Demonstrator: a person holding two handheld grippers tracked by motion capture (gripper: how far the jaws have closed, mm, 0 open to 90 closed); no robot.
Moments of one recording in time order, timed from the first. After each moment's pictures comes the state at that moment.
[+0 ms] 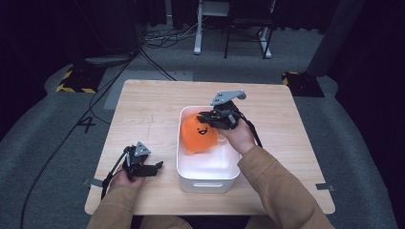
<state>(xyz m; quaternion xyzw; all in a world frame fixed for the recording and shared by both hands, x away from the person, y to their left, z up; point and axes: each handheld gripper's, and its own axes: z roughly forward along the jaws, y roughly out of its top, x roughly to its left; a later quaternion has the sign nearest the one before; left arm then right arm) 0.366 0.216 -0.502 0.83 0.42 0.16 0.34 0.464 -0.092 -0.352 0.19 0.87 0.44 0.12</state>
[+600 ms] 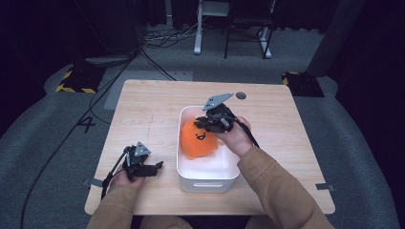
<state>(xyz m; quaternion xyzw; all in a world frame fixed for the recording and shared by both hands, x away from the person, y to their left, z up) 0.366 0.216 -0.502 0.83 0.42 0.16 0.34 0.458 -0.076 -0.357 0.18 0.90 0.38 0.12</state>
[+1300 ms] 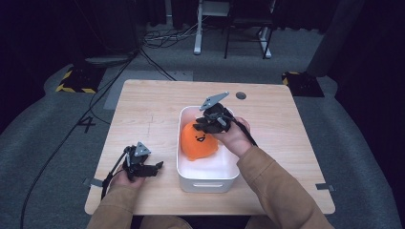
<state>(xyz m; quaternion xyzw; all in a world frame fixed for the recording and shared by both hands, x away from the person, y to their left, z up) 0.365 0.216 -0.502 0.83 0.42 0.16 0.34 0.462 -0.070 -0.360 0.20 0.91 0.36 0.10</state>
